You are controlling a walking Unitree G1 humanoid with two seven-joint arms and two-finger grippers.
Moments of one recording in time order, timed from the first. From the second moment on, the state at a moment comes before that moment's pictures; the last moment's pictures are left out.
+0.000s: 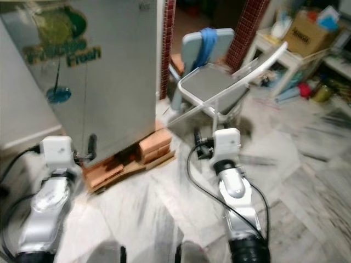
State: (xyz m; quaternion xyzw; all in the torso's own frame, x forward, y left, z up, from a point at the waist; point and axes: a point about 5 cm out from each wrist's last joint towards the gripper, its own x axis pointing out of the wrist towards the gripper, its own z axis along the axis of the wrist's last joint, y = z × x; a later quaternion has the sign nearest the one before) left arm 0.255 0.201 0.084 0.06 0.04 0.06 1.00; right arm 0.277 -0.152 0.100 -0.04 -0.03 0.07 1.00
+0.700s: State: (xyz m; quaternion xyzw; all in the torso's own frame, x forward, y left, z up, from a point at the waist) left arm 0.258 0.171 0.080 0.07 0.03 -0.01 1.00; right arm 0.270 -0.173 0.088 -0.05 -0.01 0.01 1.00
